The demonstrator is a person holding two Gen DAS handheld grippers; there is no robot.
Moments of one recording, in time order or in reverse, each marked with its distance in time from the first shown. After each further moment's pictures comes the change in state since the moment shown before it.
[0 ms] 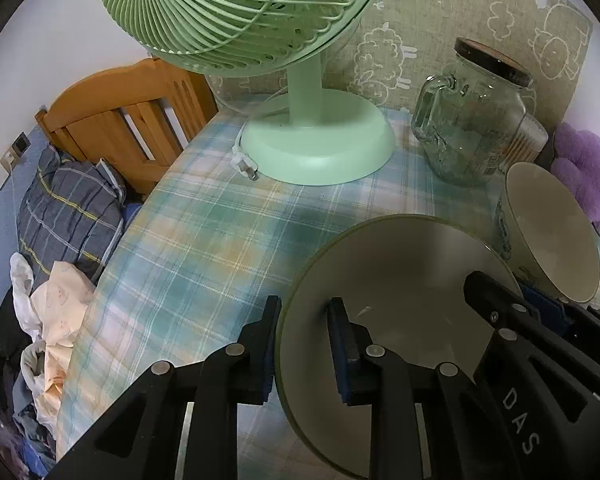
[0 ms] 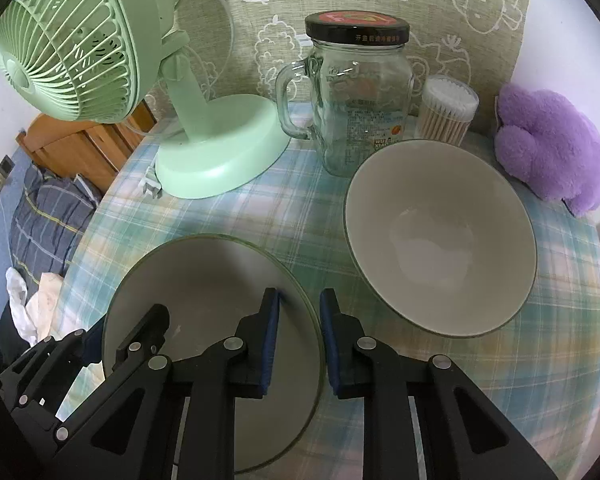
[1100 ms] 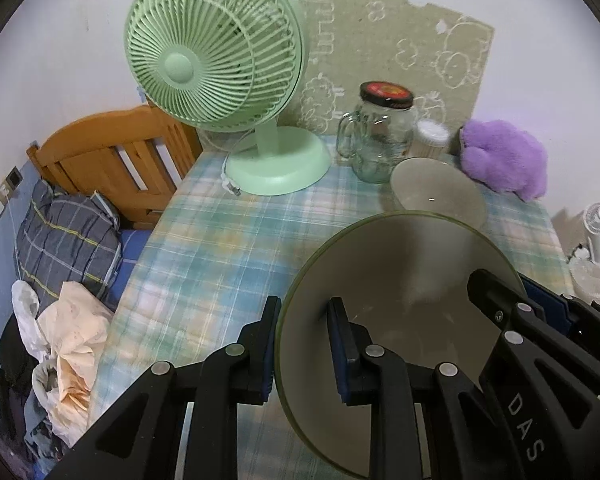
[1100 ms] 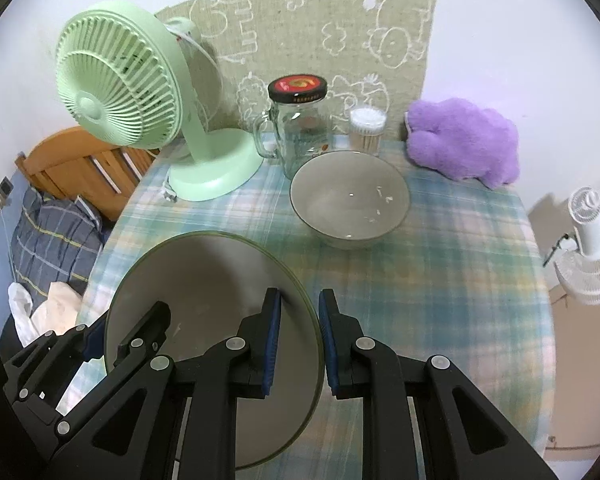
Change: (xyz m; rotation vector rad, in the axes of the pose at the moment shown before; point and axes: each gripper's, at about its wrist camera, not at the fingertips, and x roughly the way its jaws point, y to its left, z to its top) left arm -0.125 -0.003 -0.049 0.109 -0.090 -0.106; right arm -0.139 -0.002 -0.066 0.074 -0.105 -0.096
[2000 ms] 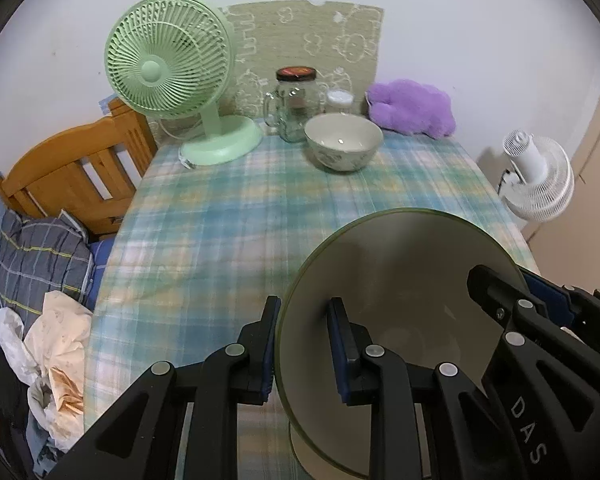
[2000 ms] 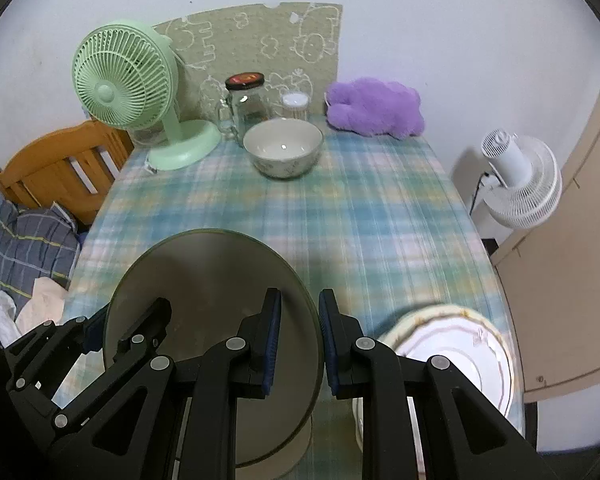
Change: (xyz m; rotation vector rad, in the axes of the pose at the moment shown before) left arm -0.075 -0.009 -0.100 0.182 -0.006 -0.169; right arm -0.098 -0.001 -0.121 0.120 -0.017 -0.167
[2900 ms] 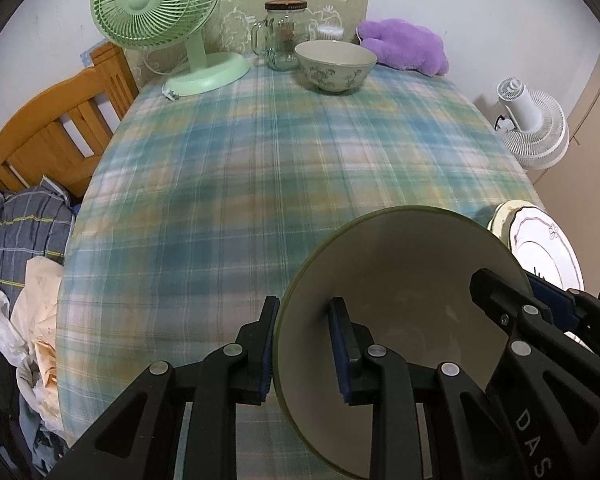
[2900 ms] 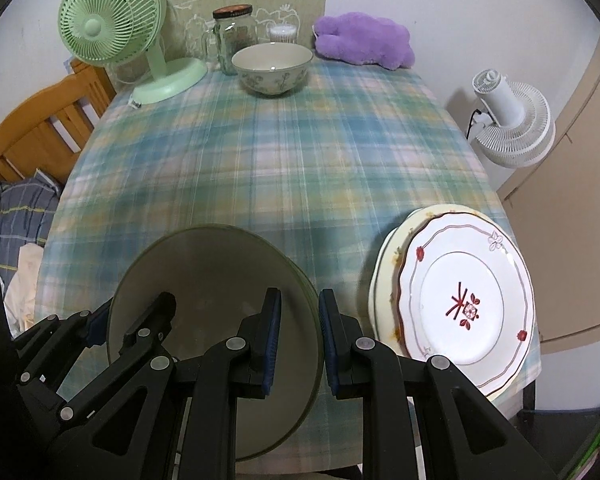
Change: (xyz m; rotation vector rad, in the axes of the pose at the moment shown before) left arm 0.029 0.010 -0.060 0.024 0.150 -0.050; right arm 0.025 0.012 -0.063 0.023 0.157 -0.047
